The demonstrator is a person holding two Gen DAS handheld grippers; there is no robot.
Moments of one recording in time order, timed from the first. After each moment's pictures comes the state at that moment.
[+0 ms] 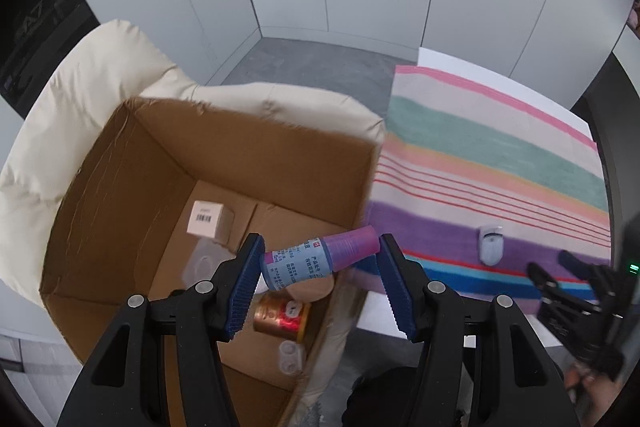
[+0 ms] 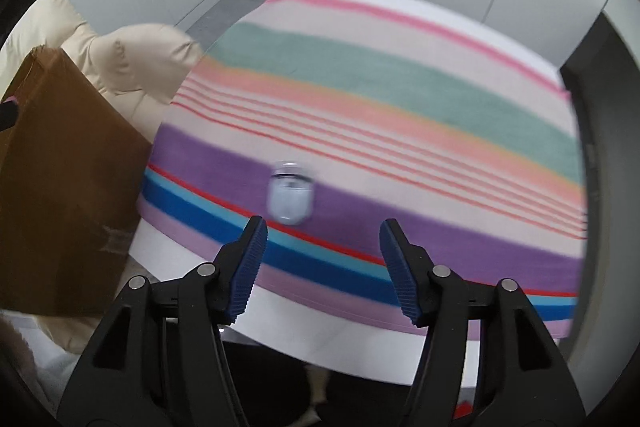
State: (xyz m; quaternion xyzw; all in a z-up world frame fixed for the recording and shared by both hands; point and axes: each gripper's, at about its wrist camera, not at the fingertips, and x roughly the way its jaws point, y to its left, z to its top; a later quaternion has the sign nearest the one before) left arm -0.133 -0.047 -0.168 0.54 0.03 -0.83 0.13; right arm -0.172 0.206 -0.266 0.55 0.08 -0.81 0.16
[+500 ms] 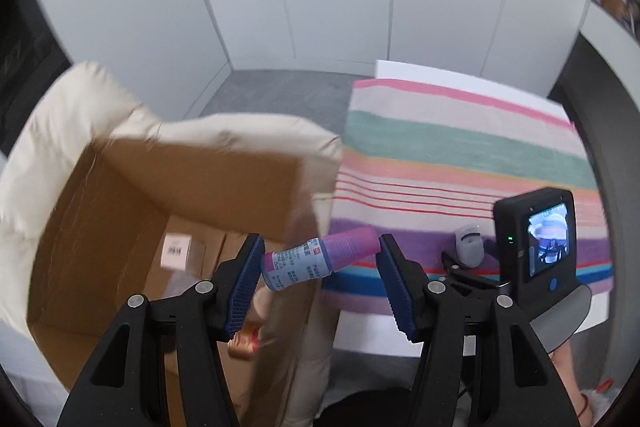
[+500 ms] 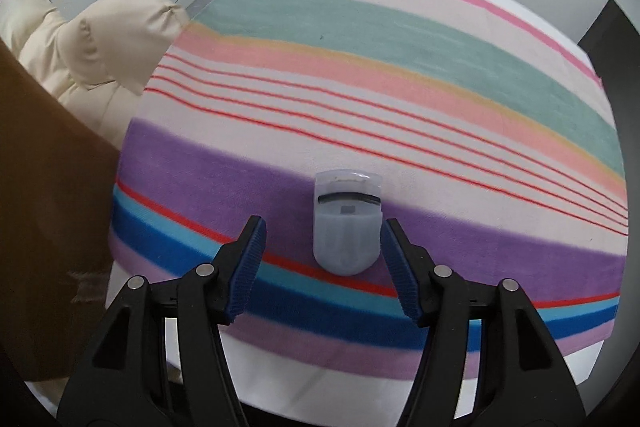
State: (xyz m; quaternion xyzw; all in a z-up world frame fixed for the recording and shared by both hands) left arm -0.142 0.009 -0.178 0.50 -0.03 -0.86 0.07; right arm -0.191 0.163 -0.336 0.56 0.08 -0.81 0.13
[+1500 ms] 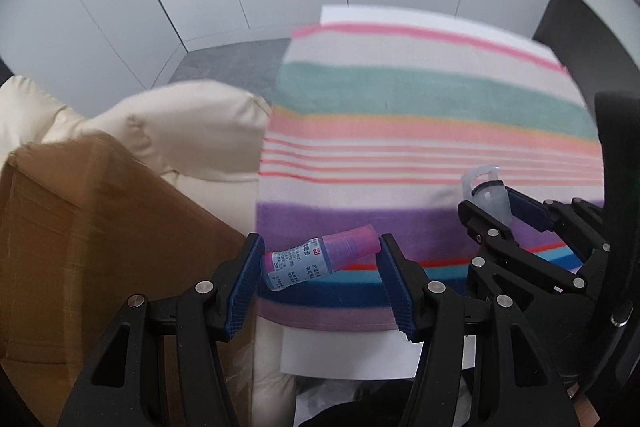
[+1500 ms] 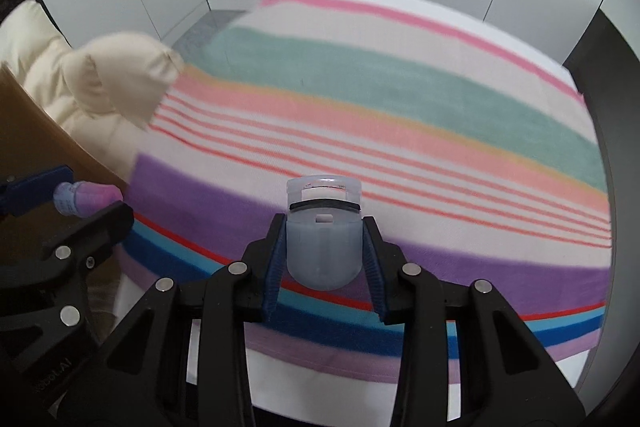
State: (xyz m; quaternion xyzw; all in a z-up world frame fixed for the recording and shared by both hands) left arm -0.185 0.041 -0.250 0.54 -0.04 -0.84 0.02; right arm -0.199 0.172 -0.295 0.53 0.07 -0.84 0.13
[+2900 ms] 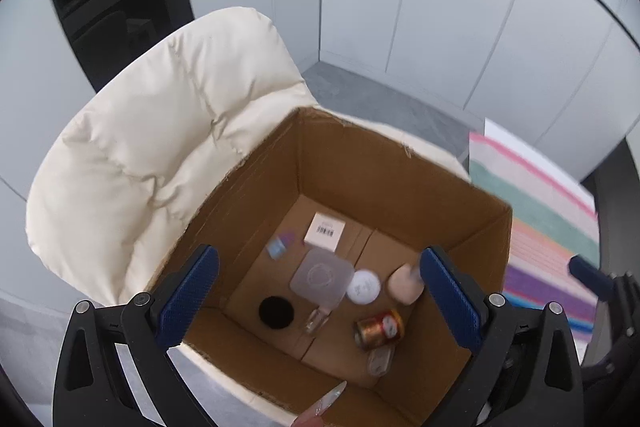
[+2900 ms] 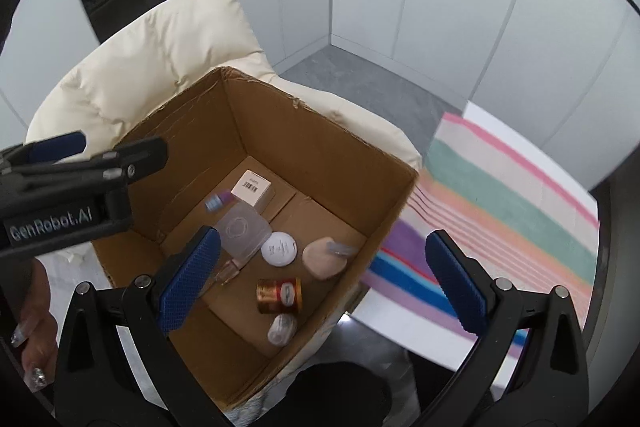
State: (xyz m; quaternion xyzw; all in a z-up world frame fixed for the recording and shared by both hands) left arm -0.059 -0.212 -0.101 0.49 0.10 -0.85 0.17; right arm -0.078 -0.041 -0.115 0.47 0.14 -0.83 0.26
